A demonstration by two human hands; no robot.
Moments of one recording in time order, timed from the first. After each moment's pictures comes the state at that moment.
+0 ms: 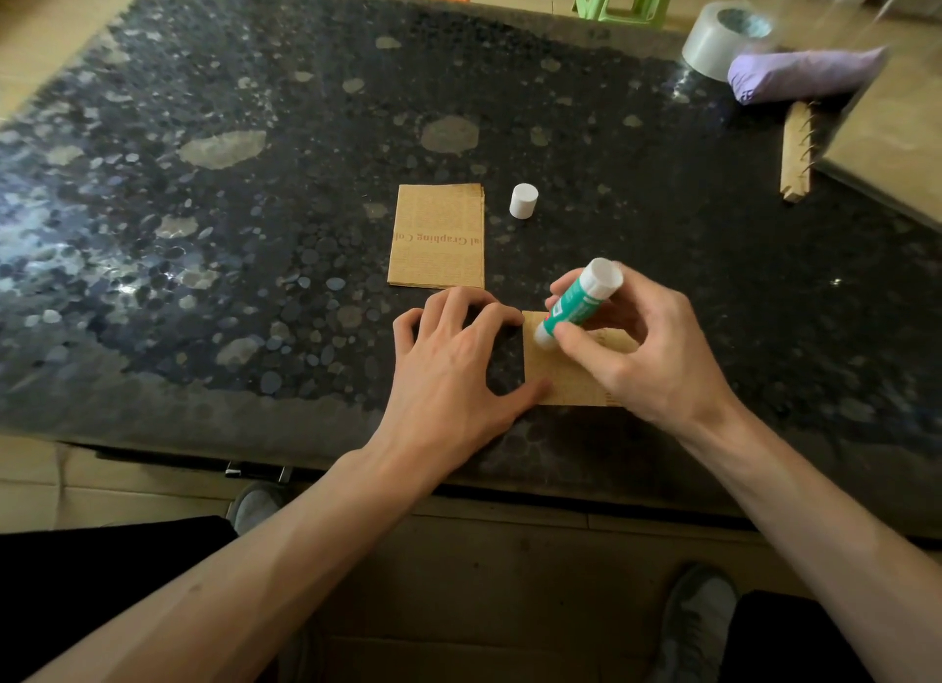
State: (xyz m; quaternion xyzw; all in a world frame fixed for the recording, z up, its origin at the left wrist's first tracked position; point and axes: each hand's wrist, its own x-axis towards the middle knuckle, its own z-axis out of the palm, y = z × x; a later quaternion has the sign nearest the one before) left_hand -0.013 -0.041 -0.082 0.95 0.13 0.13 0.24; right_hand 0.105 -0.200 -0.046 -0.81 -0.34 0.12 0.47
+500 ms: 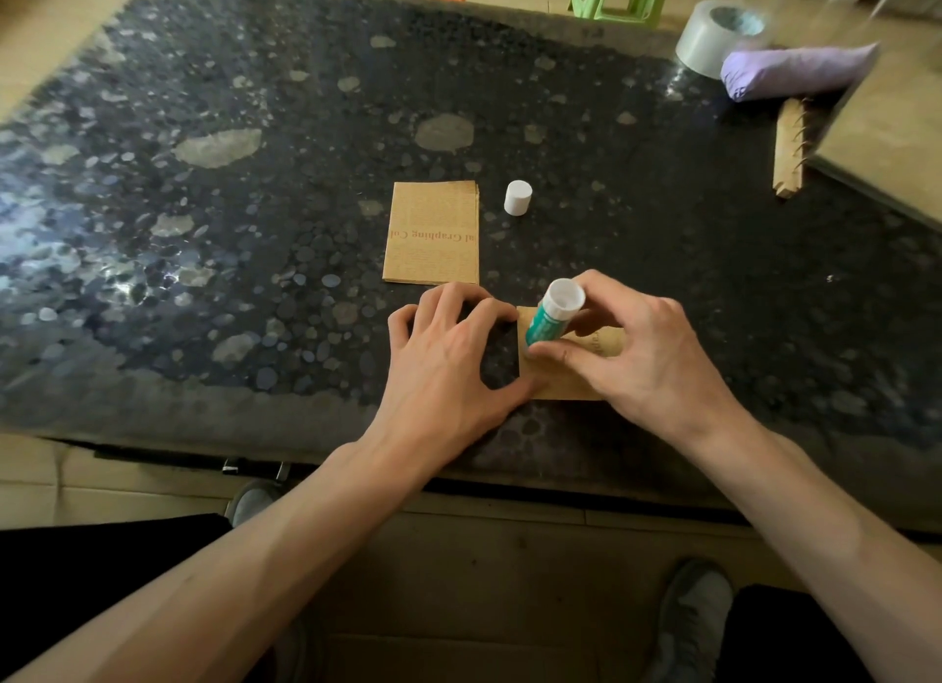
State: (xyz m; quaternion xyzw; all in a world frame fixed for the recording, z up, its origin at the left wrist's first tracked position) left_hand -0.012 -0.042 -0.083 0.95 0.13 0.14 0.24; right_hand 0.102 -0.206 -0.042 -0.84 -0.42 0.07 0.33
